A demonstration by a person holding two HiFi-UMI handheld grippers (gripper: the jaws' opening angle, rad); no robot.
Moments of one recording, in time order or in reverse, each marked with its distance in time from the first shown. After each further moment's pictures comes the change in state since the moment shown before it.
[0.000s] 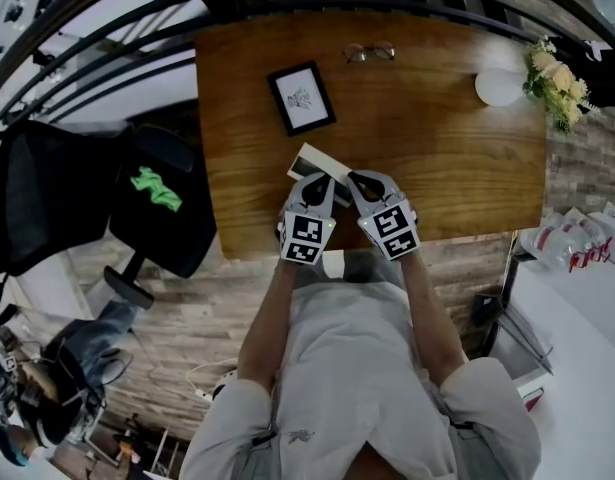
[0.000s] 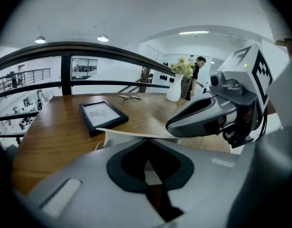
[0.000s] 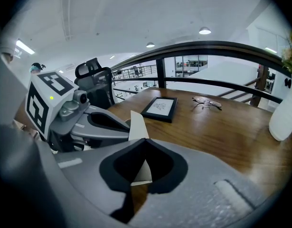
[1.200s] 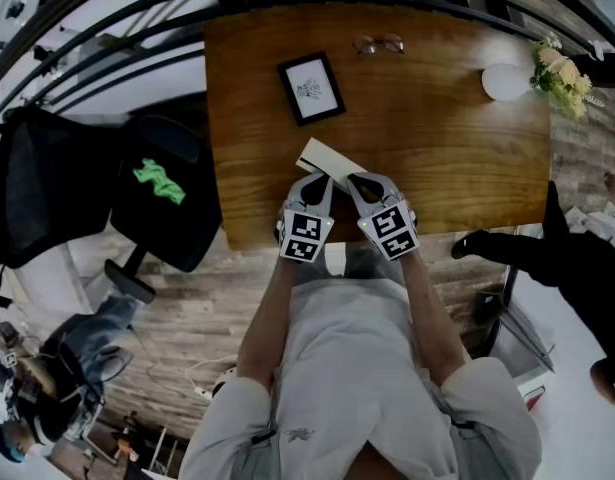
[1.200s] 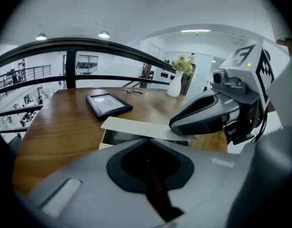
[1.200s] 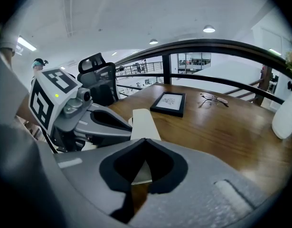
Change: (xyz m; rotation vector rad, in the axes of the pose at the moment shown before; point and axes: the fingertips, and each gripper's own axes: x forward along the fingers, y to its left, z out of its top) left arm -0.019 0.007 -0.031 -0.018 0.041 -0.003; right arm 0.006 0.031 -0.015 -0.024 0.040 0.014
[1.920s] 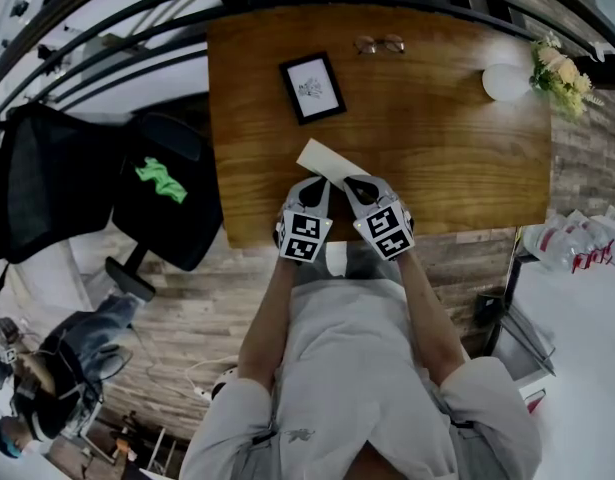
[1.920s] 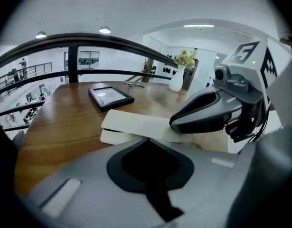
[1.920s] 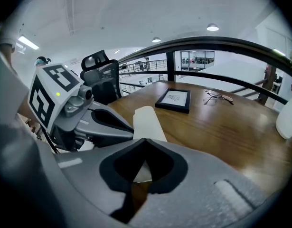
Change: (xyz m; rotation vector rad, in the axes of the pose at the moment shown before) left arm -0.003 0.001 -0.020 -0.014 0.063 0.020; right arm 0.008 0.012 -0.011 -0.019 0.025 0.027
